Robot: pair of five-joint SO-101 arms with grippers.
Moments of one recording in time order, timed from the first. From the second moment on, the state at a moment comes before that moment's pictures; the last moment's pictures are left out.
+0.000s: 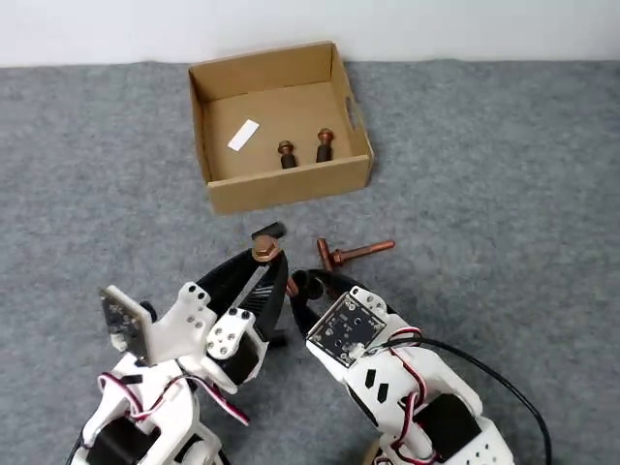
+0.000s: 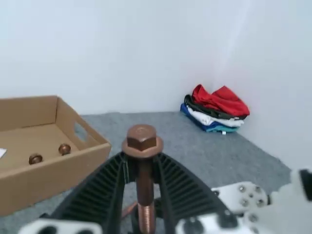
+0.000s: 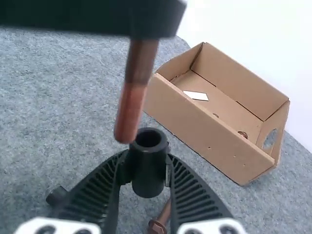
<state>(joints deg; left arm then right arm) 31.6 -103.3 72.7 46.6 25.8 -39.6 -95.6 78.4 46.3 19.8</state>
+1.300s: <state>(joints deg) 31.4 -103.4 75.1 44.6 25.5 -42.1 -95.6 78.4 46.3 19.8</state>
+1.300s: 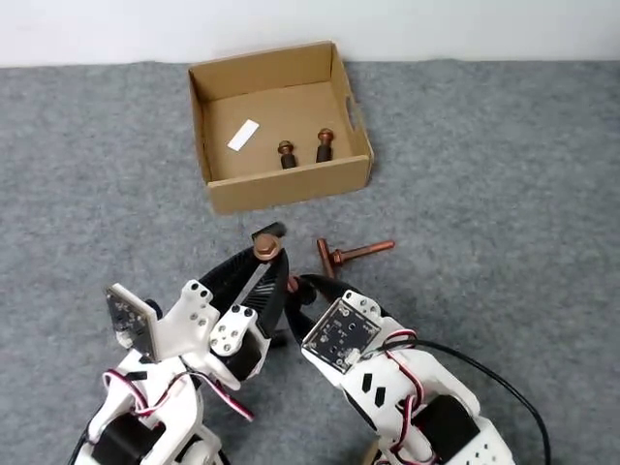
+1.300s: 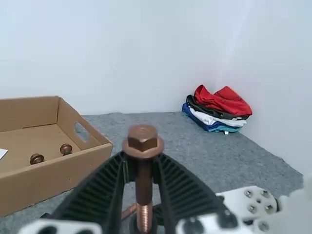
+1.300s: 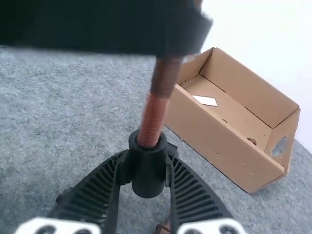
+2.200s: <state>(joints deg) 32.4 -103.9 77.7 59.3 25.5 -42.3 -95.5 78.6 45.6 20.0</state>
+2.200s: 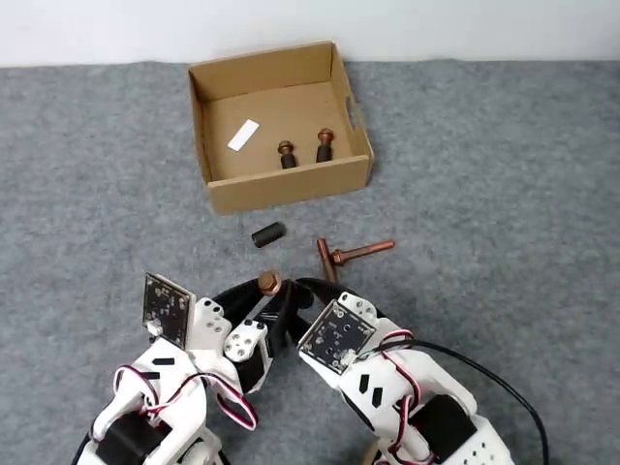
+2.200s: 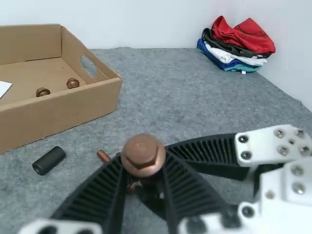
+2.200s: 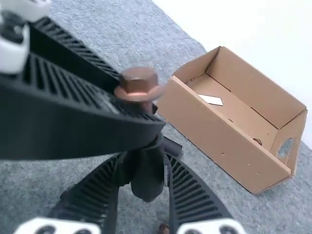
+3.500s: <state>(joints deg) -4.7 -103.4 91.4 60.4 7.1 -20.0 -78.1 63.4 47.6 -2.7</state>
